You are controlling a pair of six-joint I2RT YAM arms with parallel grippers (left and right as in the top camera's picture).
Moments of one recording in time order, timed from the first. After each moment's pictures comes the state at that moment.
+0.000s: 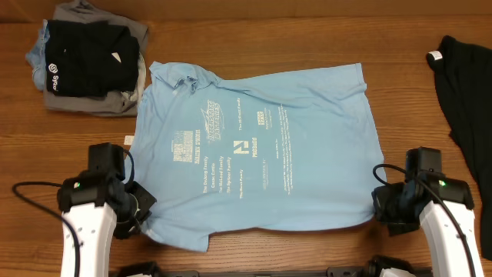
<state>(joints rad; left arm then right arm) 0.17 1.08 0.82 -1.27 0.03 -0.72 -0.22 1.07 0.71 -1.16 -0.08 1.14</state>
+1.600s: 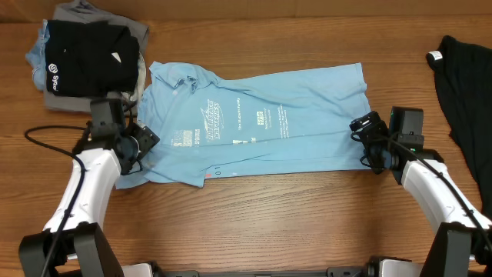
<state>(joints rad) 0.17 1.51 0.93 -0.61 0.03 -0.65 -0.11 1.46 0.75 -0.30 -0.17 0.92</state>
